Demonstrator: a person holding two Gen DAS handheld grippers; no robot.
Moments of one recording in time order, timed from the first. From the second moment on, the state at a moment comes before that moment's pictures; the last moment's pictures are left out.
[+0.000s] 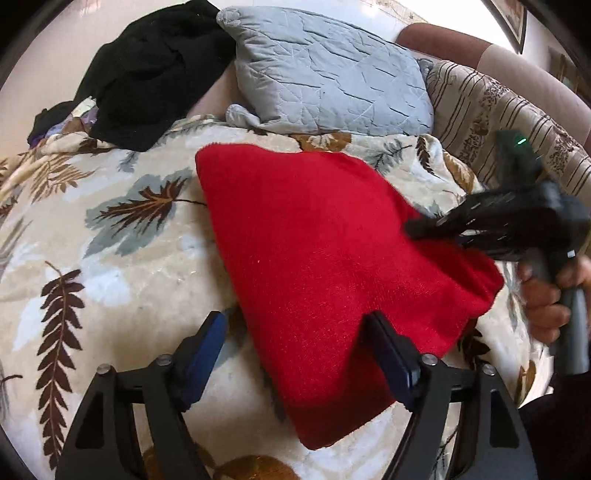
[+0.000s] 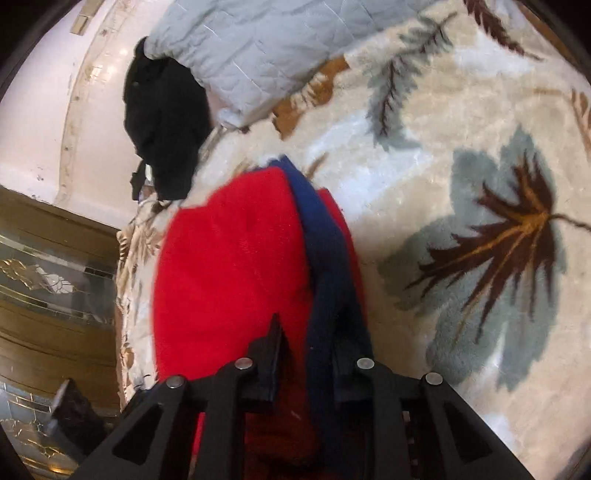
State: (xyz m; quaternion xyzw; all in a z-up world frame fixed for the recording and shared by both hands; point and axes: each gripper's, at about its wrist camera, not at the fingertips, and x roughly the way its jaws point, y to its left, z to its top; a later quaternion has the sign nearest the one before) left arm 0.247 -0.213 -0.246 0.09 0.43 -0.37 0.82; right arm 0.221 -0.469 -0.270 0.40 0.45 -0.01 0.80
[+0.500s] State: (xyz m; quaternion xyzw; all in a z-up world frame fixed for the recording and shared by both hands) left arm 0.232 -0.224 -0.239 0.16 0.38 -0.34 0.84; right arm 0.281 -0.456 -0.276 0.37 0.45 -0.03 0.82
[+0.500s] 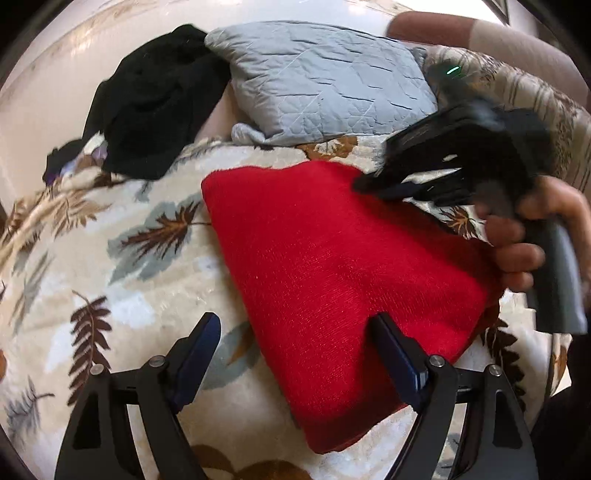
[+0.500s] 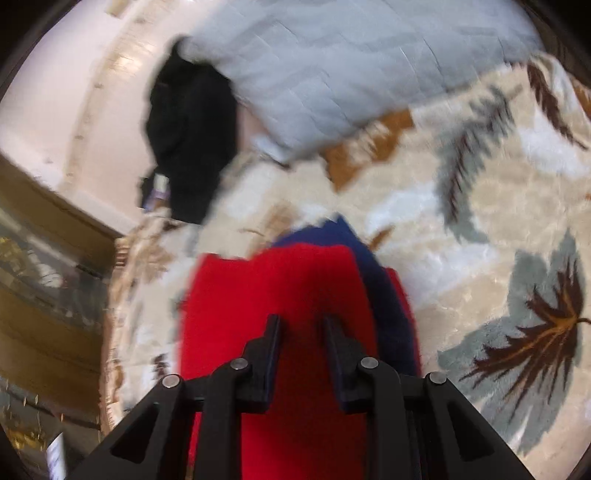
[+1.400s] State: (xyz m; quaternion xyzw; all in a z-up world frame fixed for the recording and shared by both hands) left arm 0.225 -0.227 -0.235 0.18 0.36 -0.32 0.86; right arm 0.206 -0.443 -0.250 0.32 0.50 -0.01 0.80
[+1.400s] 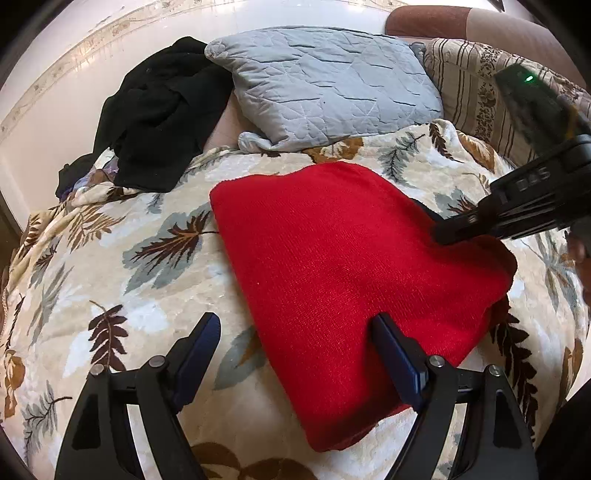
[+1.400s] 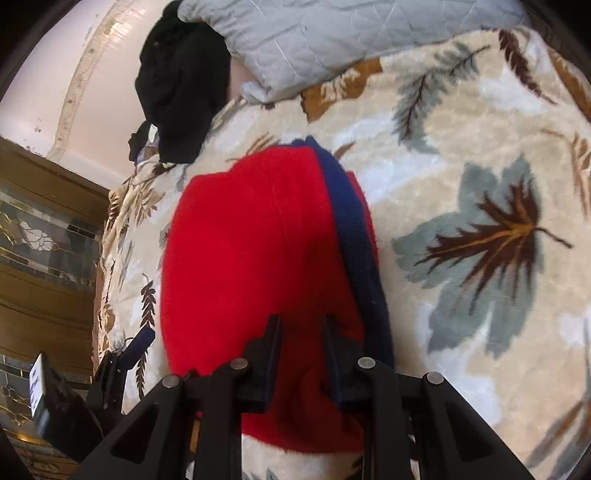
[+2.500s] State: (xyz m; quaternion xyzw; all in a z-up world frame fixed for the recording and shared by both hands) left arm 0.225 -0.126 -0.146 0.08 0.28 -0.17 0.94; right arm 0.146 -0.331 -0.115 0.00 0.29 -0.27 0.92
